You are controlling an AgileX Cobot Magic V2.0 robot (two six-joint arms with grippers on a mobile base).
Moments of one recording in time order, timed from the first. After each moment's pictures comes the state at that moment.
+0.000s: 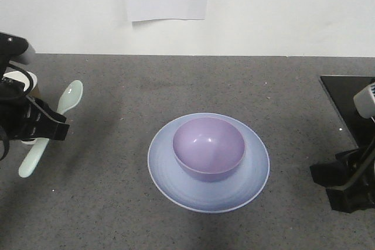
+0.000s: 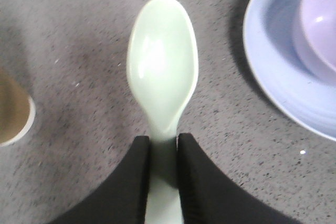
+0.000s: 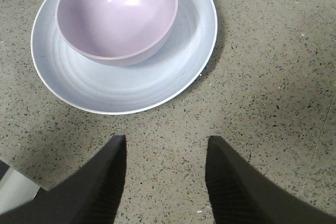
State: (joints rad) left arm -0.21 1.22 -1.05 -0.25 0.83 0.24; right arm 0.26 0.88 -0.87 0.25 0.96 -0.22
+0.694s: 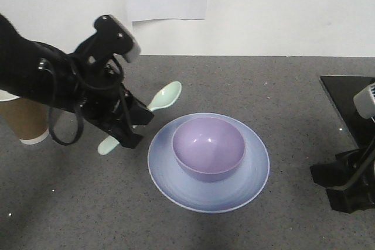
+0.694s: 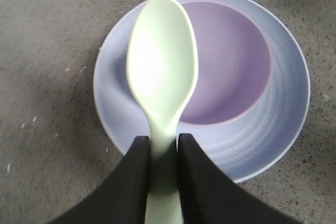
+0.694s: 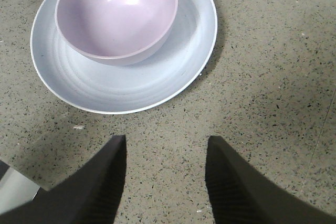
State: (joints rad) left arm -0.48 1.48 -1.30 -0.43 0.86 0.67; right arm 0.26 0.88 -0.87 0.25 0.96 -0.22
